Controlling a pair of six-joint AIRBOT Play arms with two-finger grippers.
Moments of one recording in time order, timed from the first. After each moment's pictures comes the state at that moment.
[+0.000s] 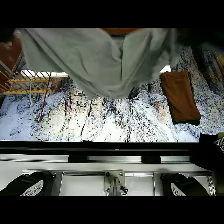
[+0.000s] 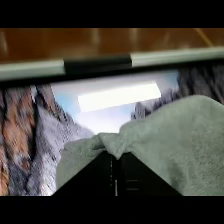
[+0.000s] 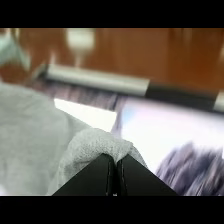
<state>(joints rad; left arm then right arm) -0.16 -1.03 1.76 1.32 -0.94 -1.47 0.19 -0.93 1.61 1.96 -0.82 -1.75</state>
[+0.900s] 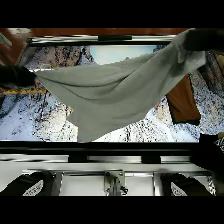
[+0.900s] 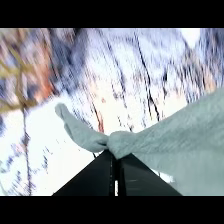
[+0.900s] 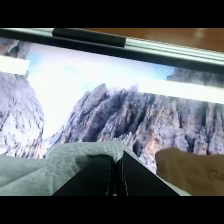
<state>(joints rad) -0.16 -0.99 1.37 1.49 -1.19 -1.50 0.17 -1.12 1.68 1.56 -0.96 -1.61</state>
